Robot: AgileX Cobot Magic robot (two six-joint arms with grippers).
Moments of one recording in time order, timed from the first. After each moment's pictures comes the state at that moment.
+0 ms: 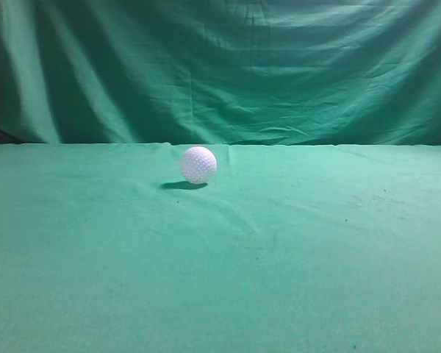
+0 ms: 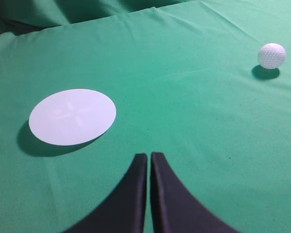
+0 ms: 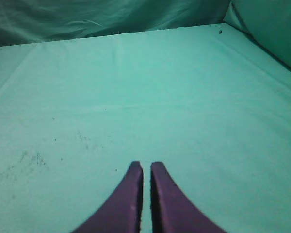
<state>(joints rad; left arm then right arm) -0.19 -0.01 0.02 -0.03 0.34 0.13 0.05 -0.01 0.03 -0.13 0.38 0.16</state>
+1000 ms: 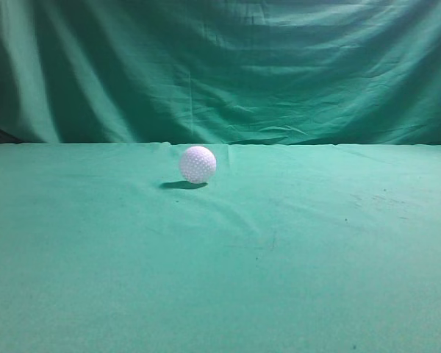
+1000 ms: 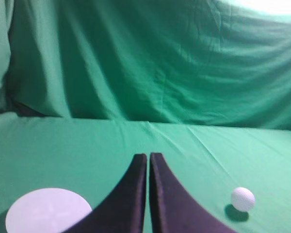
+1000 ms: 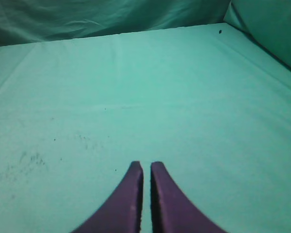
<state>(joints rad) -0.19 -0.01 -0.03 -0.20 0.02 0.05 0.05 -0.01 0.03 -0.13 0.38 0.16</state>
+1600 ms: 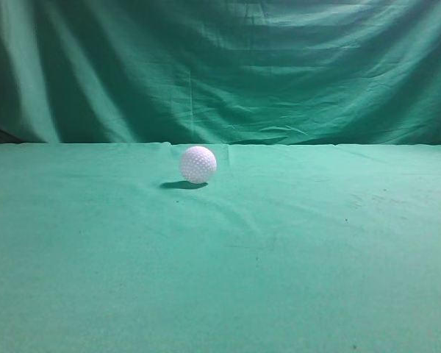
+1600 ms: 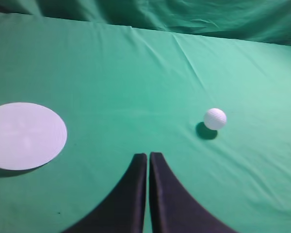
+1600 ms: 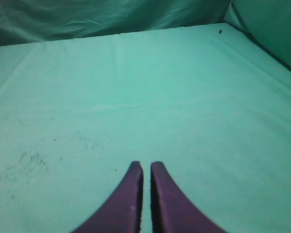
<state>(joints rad) -0.19 0.30 -0.28 -0.33 0.37 0.10 0.05 -0.01 0.03 -0.13 0.38 0.16</state>
